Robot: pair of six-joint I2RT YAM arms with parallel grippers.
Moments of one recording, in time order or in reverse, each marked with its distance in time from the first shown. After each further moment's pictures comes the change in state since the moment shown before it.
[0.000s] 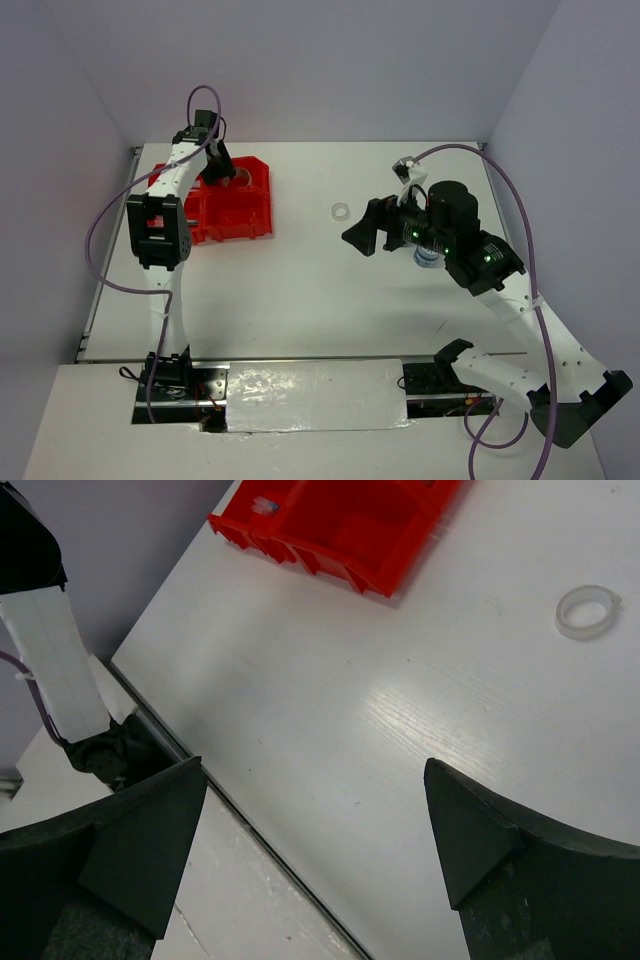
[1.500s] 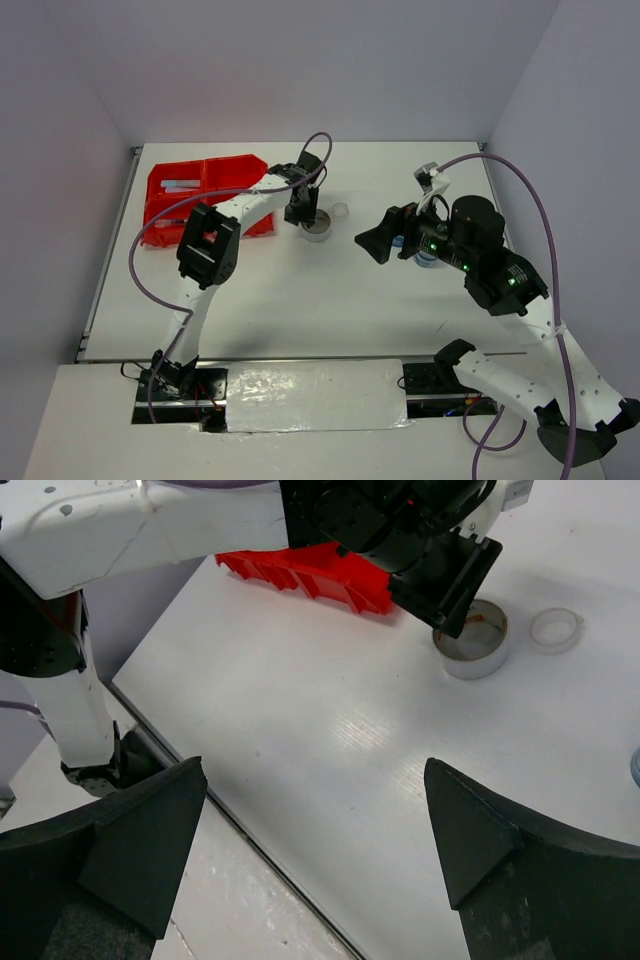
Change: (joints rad) left arm -0.491 -0.032 -0.175 0.011 -0.001 0.072; right arm 0.000 -0.132 -0.013 -0.031 0.049 -0.002
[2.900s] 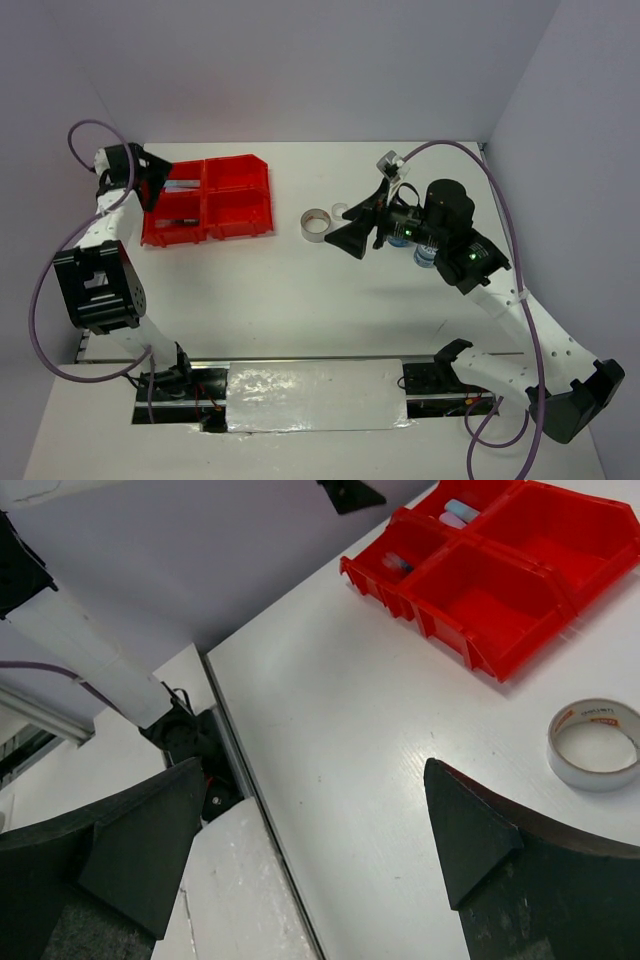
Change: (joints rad) left arm 0.808 -0.591 -0.678 0.539 0.047 -0.537; right arm 0.011 0.162 -0.071 0.367 -0.328 -0.017
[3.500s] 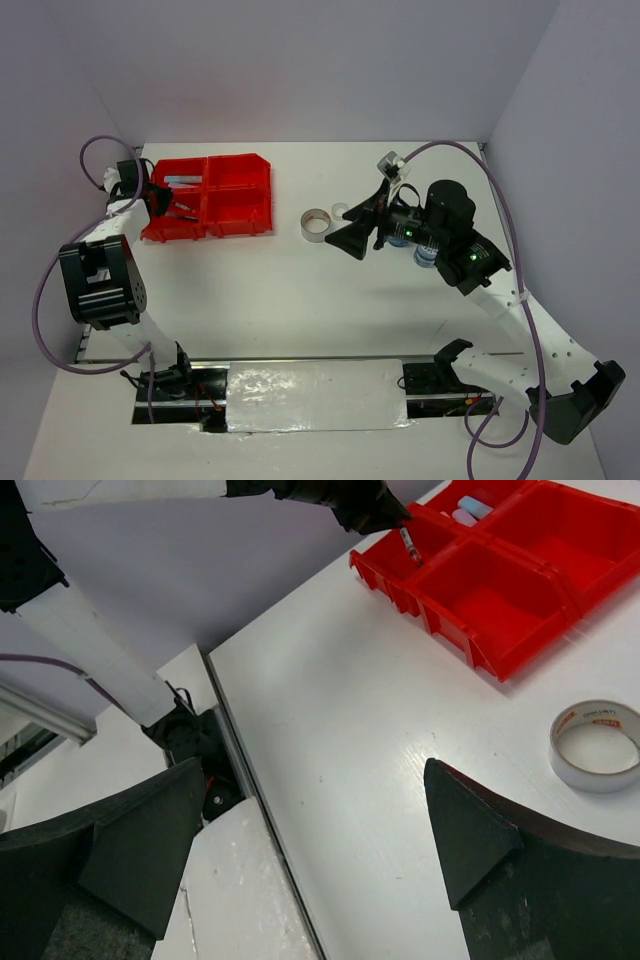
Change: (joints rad) left arm -0.005 0.032 -0.063 0.040 -0.036 -0.035; right arm 0.000 -0.006 -0.002 0.005 0.001 0.004
